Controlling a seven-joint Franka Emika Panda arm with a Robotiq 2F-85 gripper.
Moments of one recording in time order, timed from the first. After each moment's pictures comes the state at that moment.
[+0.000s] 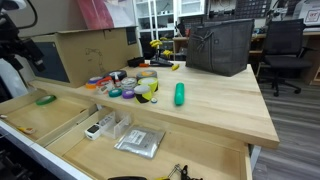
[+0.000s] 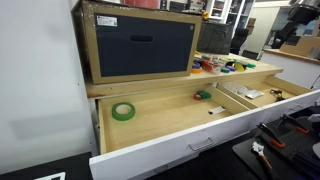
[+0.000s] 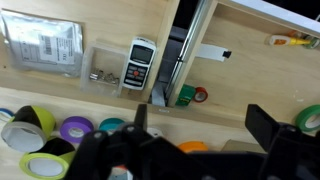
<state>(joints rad) 0.02 -0.73 -0.28 -2.70 -0.02 2.20 -0.49</state>
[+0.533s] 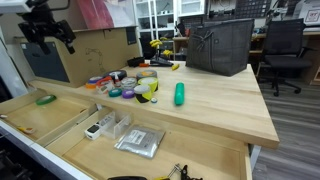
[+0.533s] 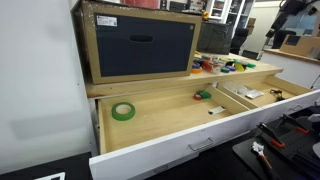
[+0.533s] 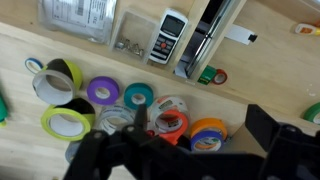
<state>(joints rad) 0.07 -0.44 -0.37 -2.38 0.03 2.16 -0.70</state>
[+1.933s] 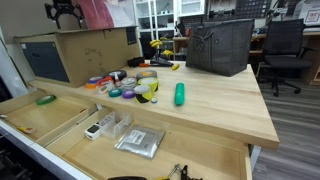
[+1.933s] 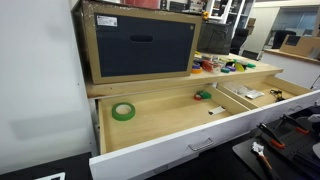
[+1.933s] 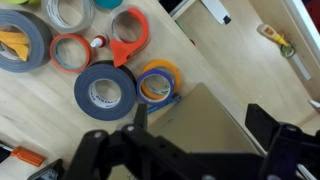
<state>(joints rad) 0.04 0.29 0.05 -1.30 0.02 1.57 -0.74</state>
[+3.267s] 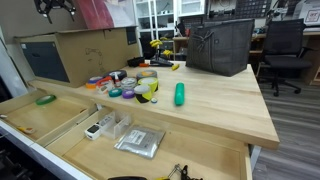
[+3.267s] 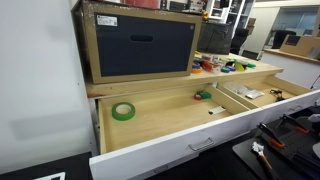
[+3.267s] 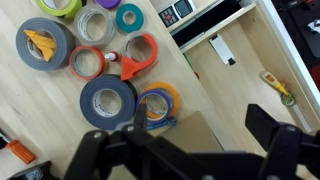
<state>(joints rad) 0.12 0.32 0.10 -1.17 -0.20 1.41 -0.80</state>
